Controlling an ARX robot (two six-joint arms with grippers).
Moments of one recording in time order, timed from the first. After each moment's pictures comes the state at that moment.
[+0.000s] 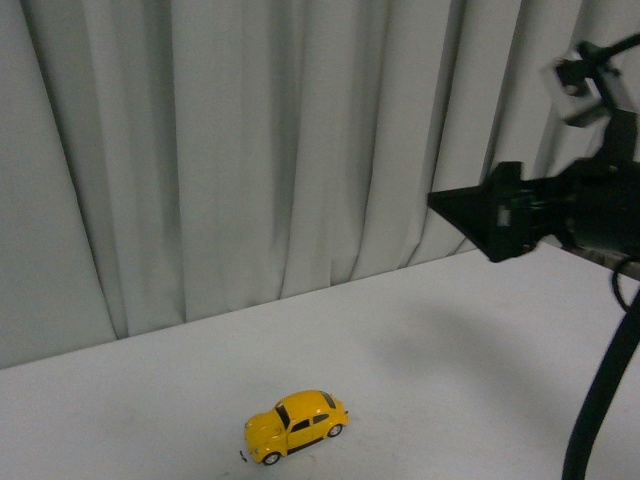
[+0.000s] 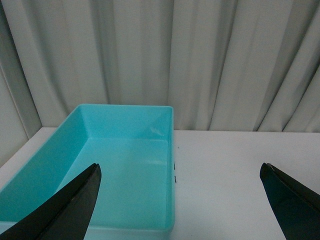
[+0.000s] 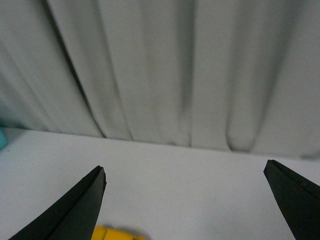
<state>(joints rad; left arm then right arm) 0.00 0.01 0.01 0.00 0.00 0.00 -0.37 1.37 0.46 0.75 -0.57 -0.01</state>
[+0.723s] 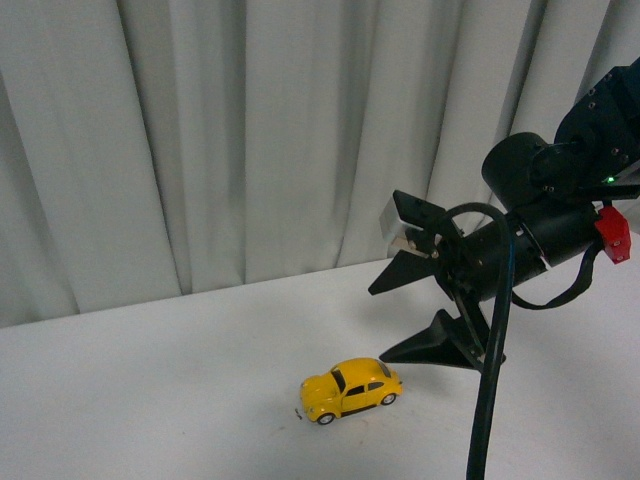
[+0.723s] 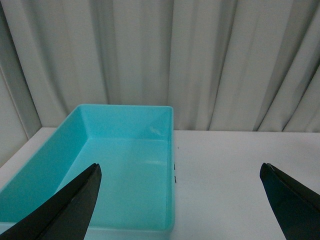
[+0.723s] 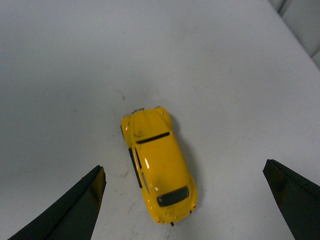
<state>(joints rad) 0.00 0.01 0.01 0.00 0.00 0.00 -0.20 2.09 1.25 -0.42 -0.86 -1.35</state>
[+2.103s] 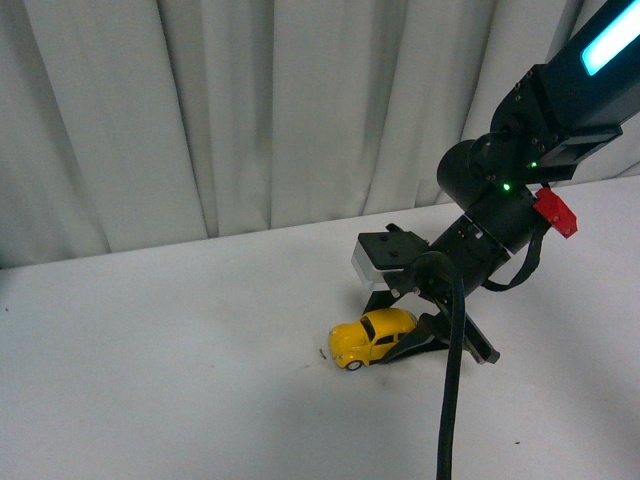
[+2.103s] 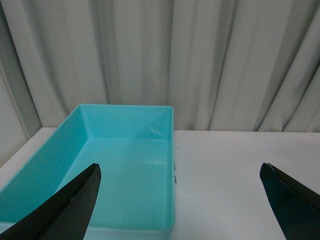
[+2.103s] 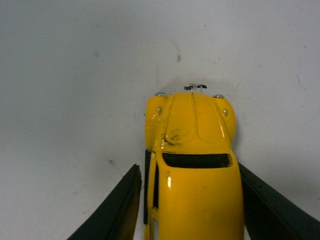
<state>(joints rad) 0.00 0.01 0.01 0.00 0.00 0.00 -0.07 2.34 1.48 -0.65 -0.70 -1.68</state>
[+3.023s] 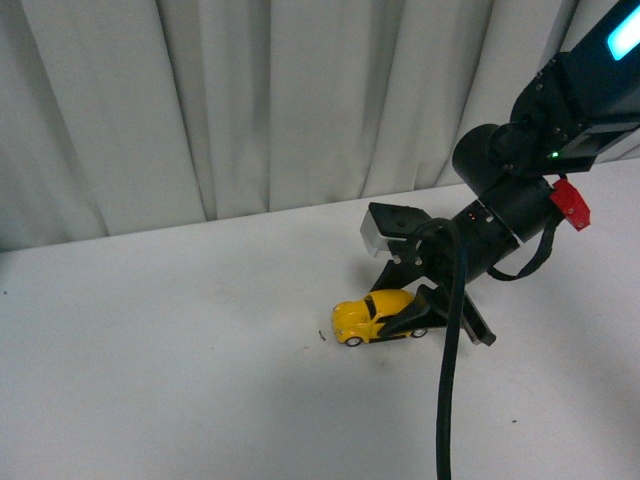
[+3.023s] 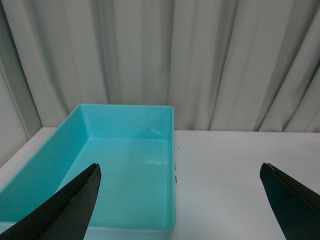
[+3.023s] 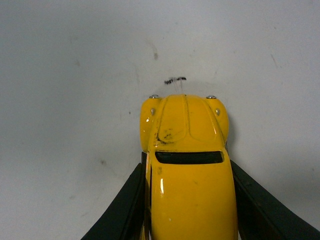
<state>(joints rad) 0.00 0.01 0.01 0.00 0.00 0.00 -0.12 2.34 1.41 -0.56 -0.76 -1.54</state>
